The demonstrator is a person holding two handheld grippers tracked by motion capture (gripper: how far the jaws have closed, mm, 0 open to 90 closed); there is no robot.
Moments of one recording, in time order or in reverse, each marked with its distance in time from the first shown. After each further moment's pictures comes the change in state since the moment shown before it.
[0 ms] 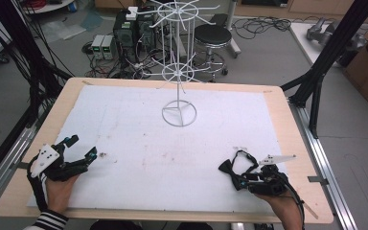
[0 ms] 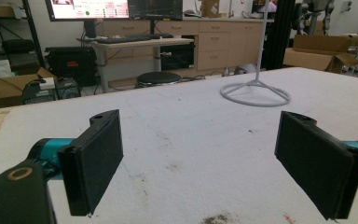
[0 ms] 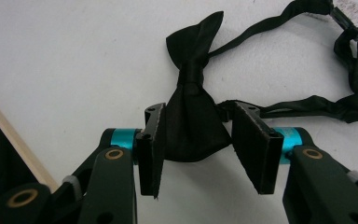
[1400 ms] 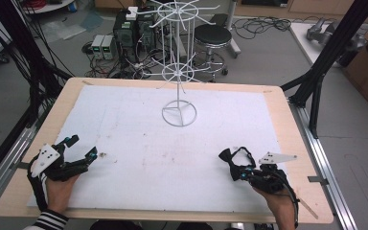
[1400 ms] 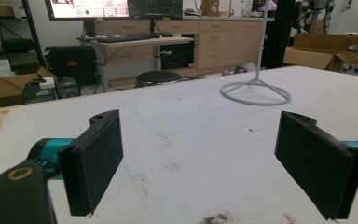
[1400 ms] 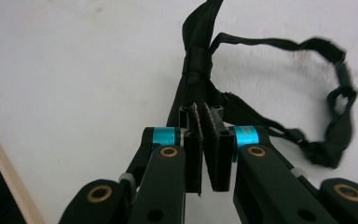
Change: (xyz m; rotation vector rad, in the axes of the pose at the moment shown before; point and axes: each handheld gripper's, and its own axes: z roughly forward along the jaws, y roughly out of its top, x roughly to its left) left arm 0.000 0.000 0.000 0.008 -0.001 0.006; right arm 0.001 0.006 0.003 -0.142 -0.006 -0.082
